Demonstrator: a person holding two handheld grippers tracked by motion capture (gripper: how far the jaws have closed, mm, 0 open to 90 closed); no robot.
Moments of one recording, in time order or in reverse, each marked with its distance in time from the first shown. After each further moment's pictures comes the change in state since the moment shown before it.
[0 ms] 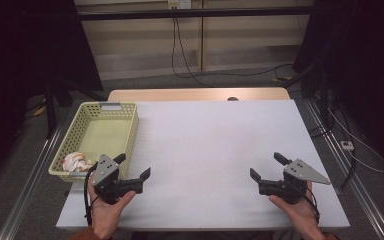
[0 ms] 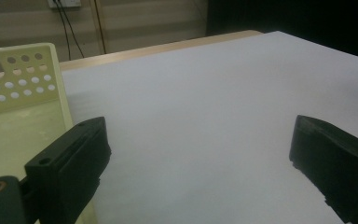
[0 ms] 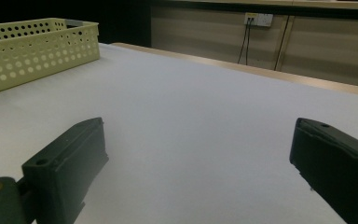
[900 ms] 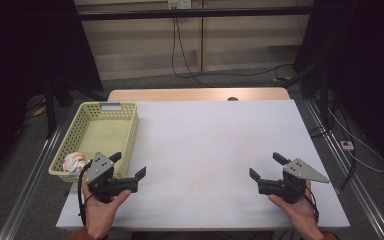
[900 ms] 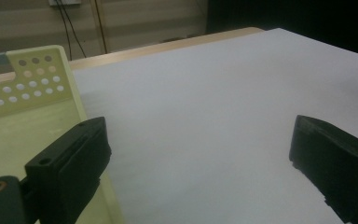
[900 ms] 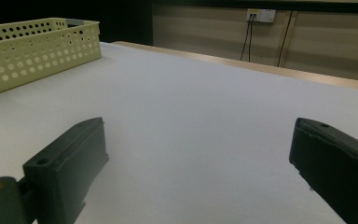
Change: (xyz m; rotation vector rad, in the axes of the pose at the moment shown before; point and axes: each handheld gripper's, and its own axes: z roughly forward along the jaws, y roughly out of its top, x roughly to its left) left arm 0.010 0.009 -0.010 0.020 -0.001 0.006; right arm -0.001 -0.001 0.003 0.008 0.008 0.015
